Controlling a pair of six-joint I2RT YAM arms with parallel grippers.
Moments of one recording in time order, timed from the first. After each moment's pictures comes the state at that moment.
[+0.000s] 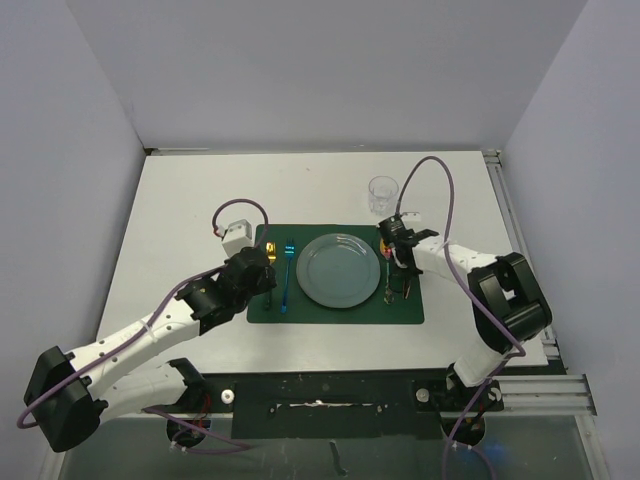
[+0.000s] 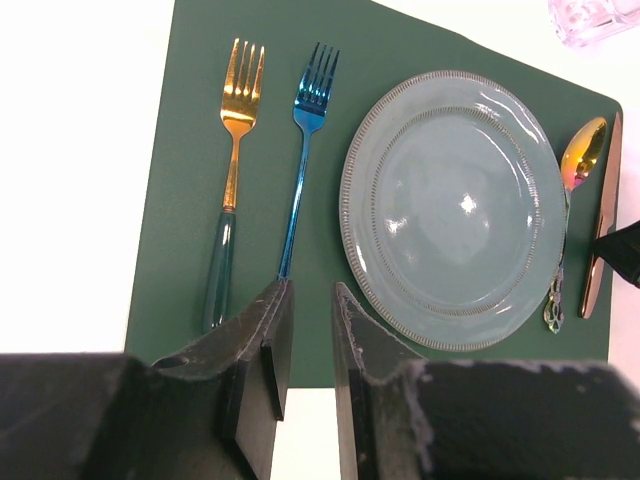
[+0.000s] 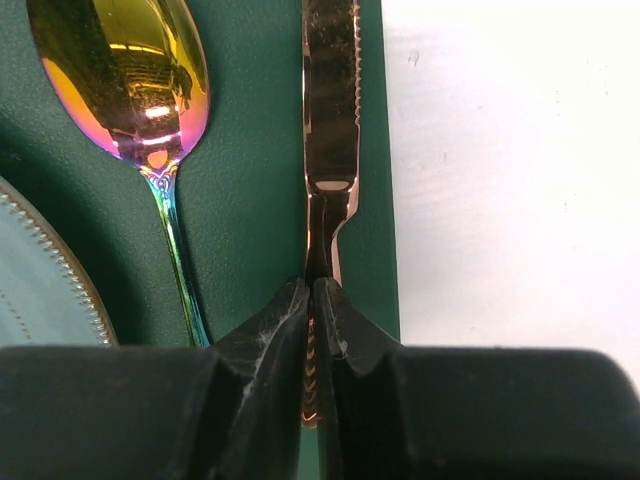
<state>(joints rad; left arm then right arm) -0.81 1.04 0.71 -0.37 -0.50 -0.89 0.44 1.65 0.94 -0.50 0.42 0.46</state>
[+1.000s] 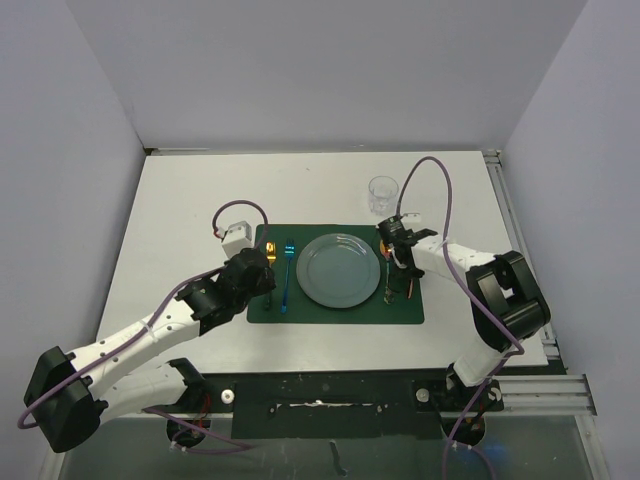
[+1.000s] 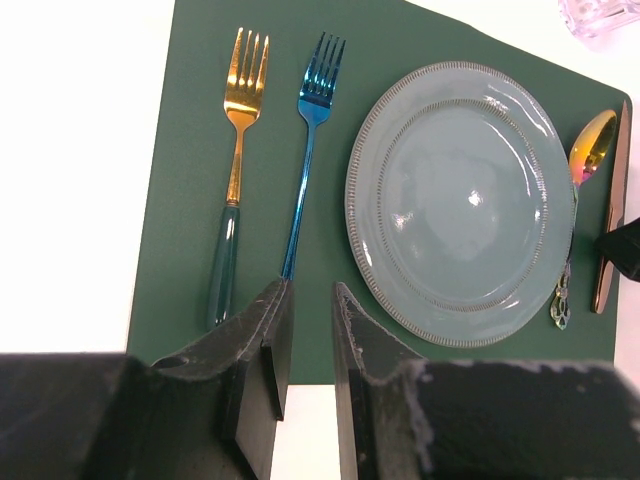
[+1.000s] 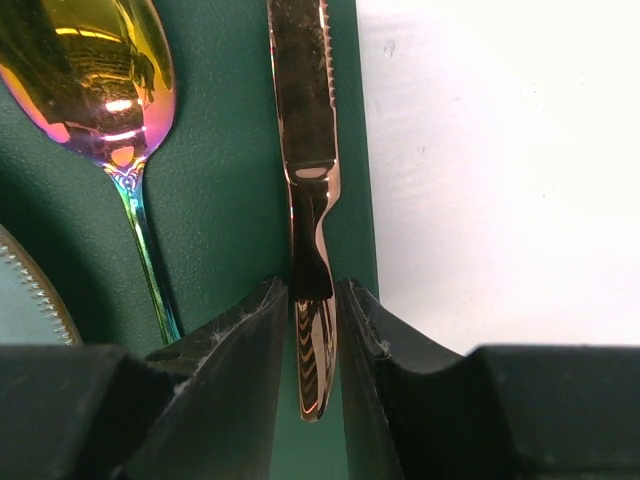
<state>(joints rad) -0.80 1.04 0.69 -0.37 -0.49 -0.89 0.45 1.66 0.94 -0.53 0.46 0.46</state>
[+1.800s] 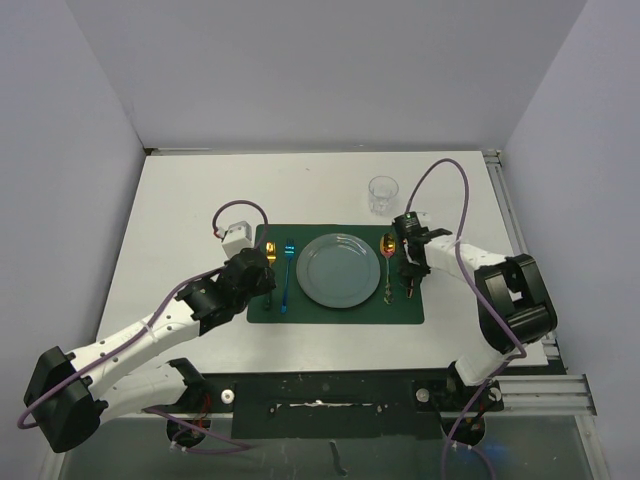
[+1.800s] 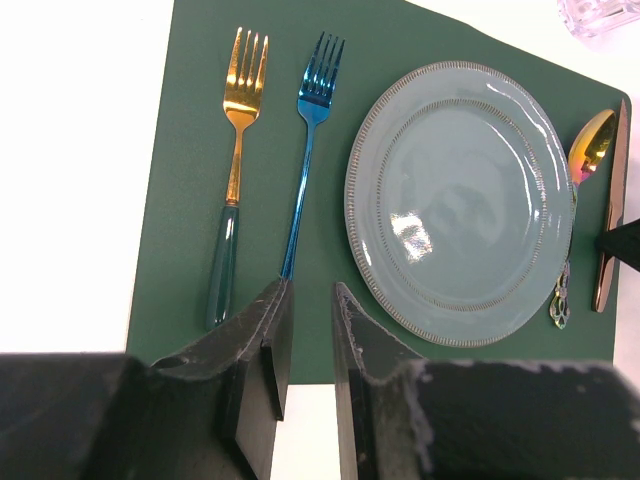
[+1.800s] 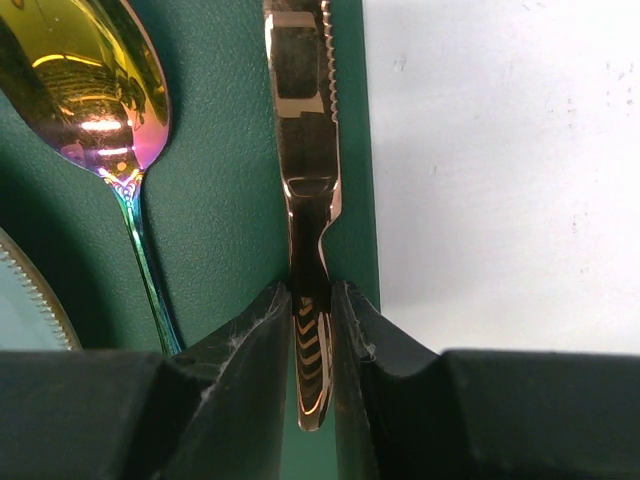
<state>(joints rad) -0.80 1.04 0.69 -0.37 -0.49 -0.89 0.34 1.64 0.91 -0.47 0.29 0.40</state>
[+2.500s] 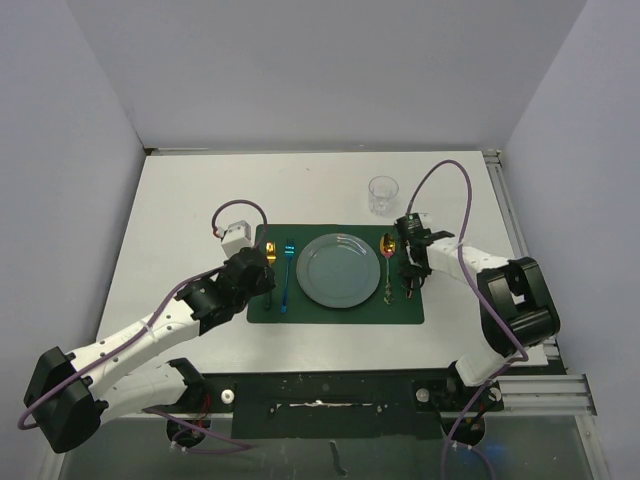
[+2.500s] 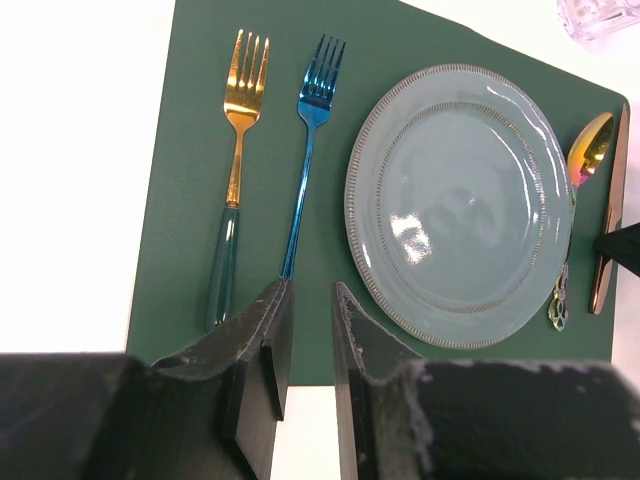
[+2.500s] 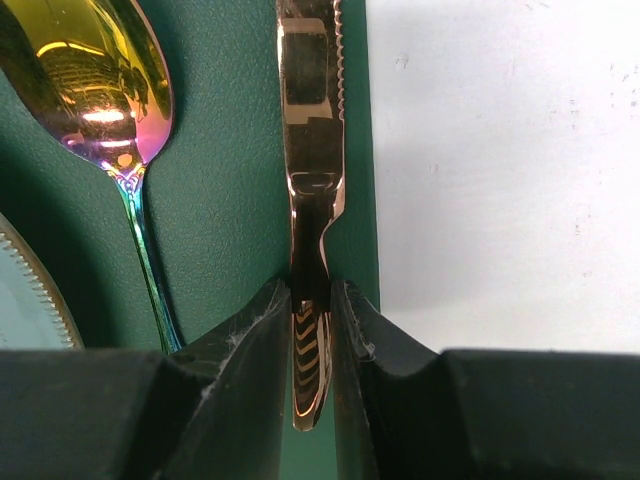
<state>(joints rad) -0.80 1.04 0.69 -0.36 -0.48 -0.89 0.33 1.62 0.89 -0.45 0.26 0.38</state>
